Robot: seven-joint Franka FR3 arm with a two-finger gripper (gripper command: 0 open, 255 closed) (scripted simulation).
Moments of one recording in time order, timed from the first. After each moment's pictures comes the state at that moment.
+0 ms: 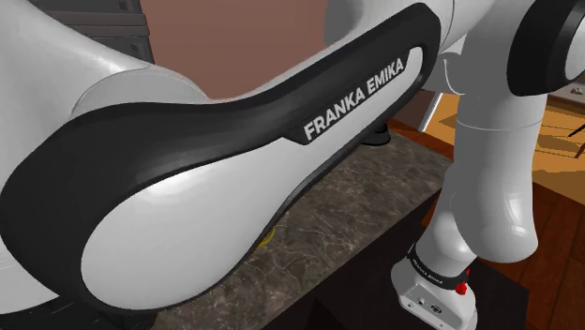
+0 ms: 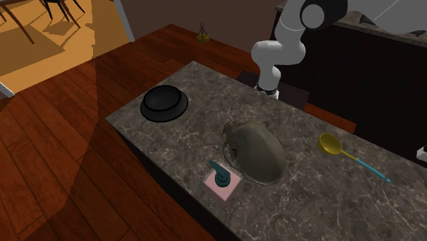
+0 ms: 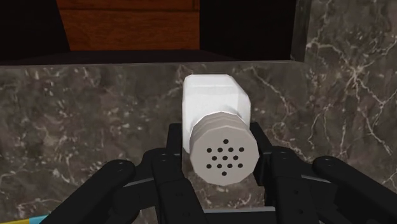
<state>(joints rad) 0.47 0.38 0.80 -1.67 -0.17 2.03 1.43</state>
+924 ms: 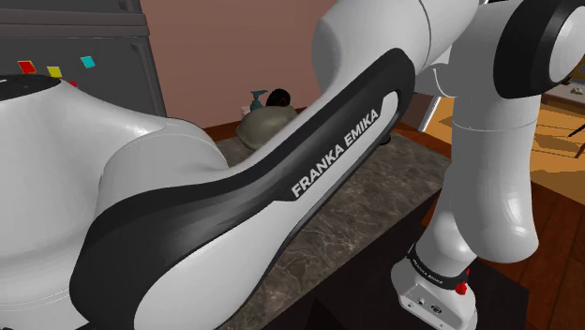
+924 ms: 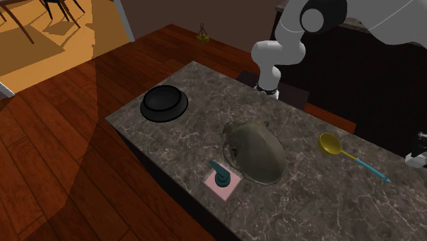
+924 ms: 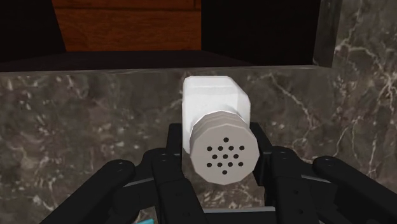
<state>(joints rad) 0.48 0.41 0.78 -1.75 -0.20 2.12 1.44</state>
